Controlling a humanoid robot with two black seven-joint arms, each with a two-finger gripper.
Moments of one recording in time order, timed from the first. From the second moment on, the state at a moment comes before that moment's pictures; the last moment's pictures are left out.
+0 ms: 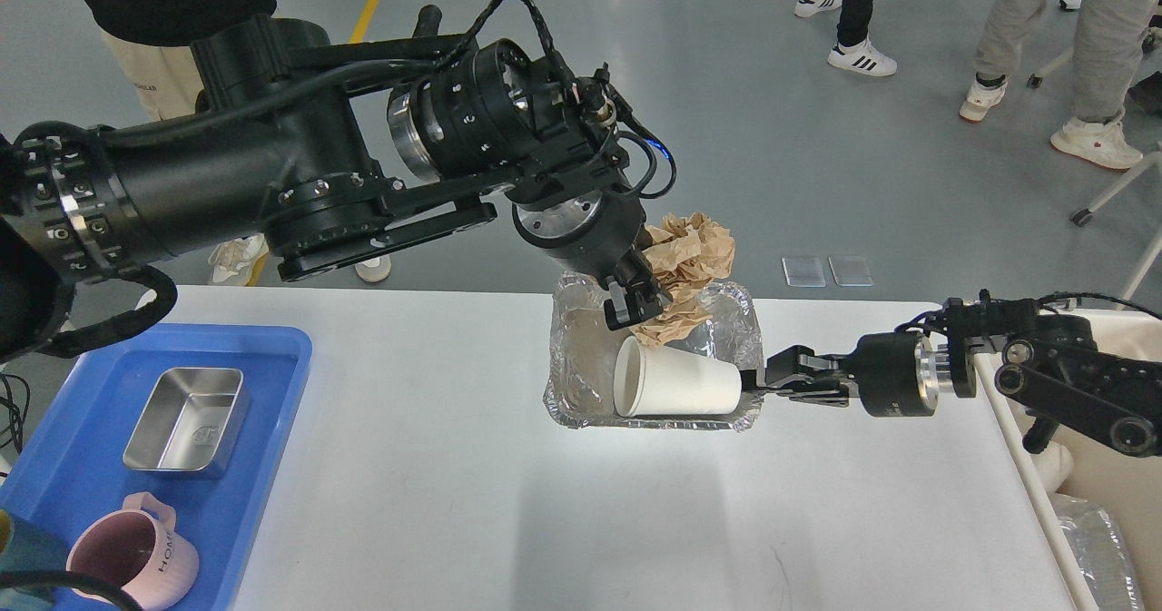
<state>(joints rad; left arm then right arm) -1.63 0.12 -0.08 -1.19 2.04 -0.77 -0.48 0.89 -0.65 0.14 1.12 -1.02 0.55 0.48</state>
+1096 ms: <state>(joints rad) -1.63 0.12 -0.14 -1.19 1.97 -0.77 -0.46 0.89 -0.66 0.14 1.12 -1.02 0.54 0.48</state>
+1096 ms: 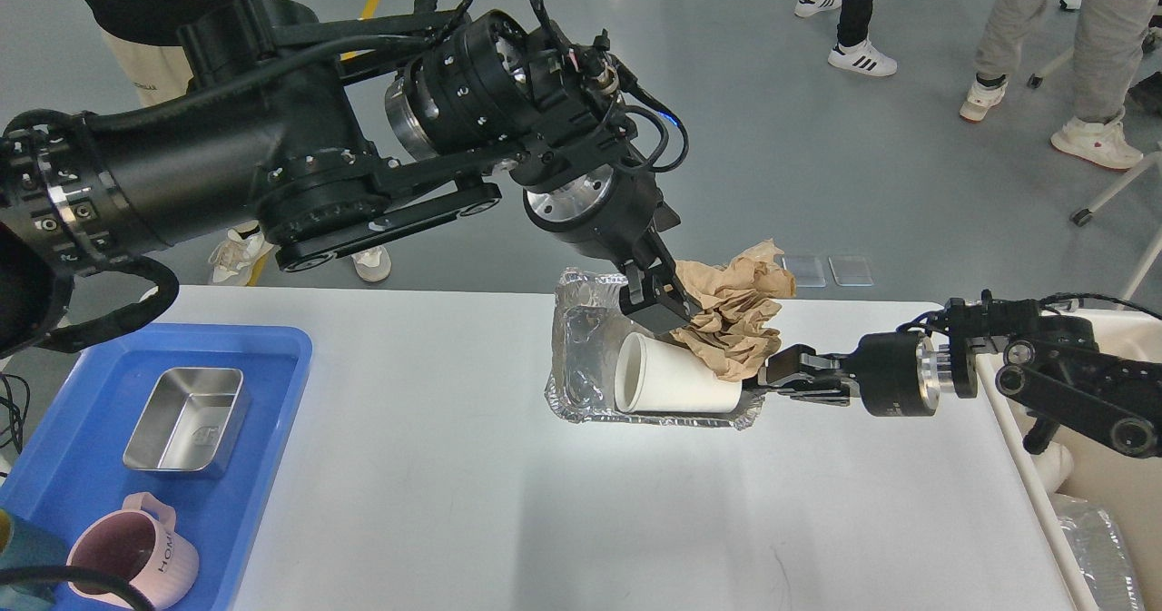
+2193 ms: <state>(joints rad) -0.85 0.81 -0.96 -1.22 1.30 -0.66 -0.04 0.88 -0.65 0.13 1.12 -1.01 0.54 0.48</state>
